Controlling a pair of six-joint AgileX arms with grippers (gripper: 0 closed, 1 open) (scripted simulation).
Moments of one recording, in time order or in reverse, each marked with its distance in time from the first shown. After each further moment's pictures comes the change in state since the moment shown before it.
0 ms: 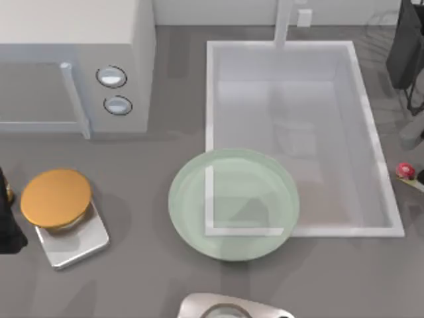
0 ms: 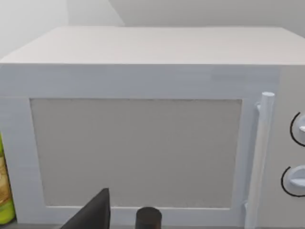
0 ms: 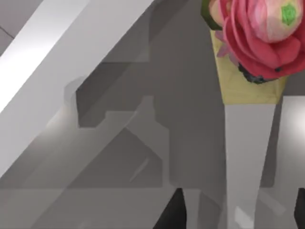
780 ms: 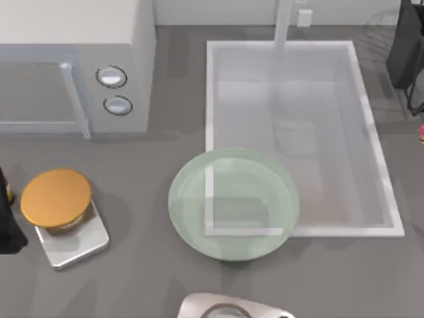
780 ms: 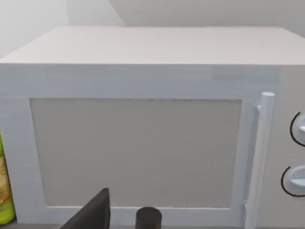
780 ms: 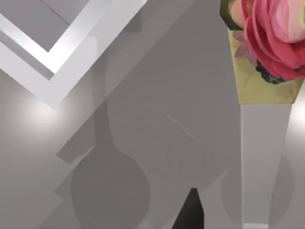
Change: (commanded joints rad) left arm 0.000 0.000 0.000 0.000 0.000 0.000; right arm 0.000 -0.114 0.210 -0.334 -0.001 0.001
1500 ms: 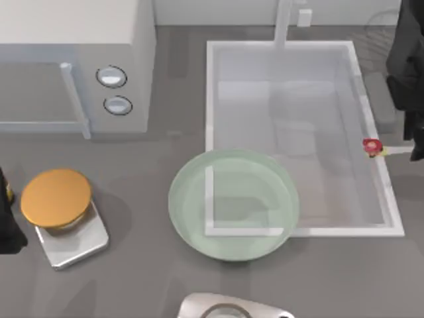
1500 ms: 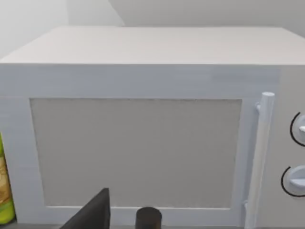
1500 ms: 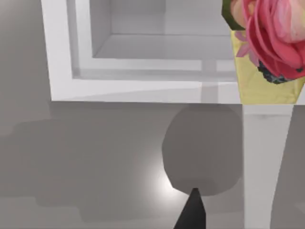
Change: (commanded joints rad) left arm 0.000 0.000 0.000 0.000 0.000 0.000; right arm 0.173 0.153 0.176 -0.058 0.012 -0.679
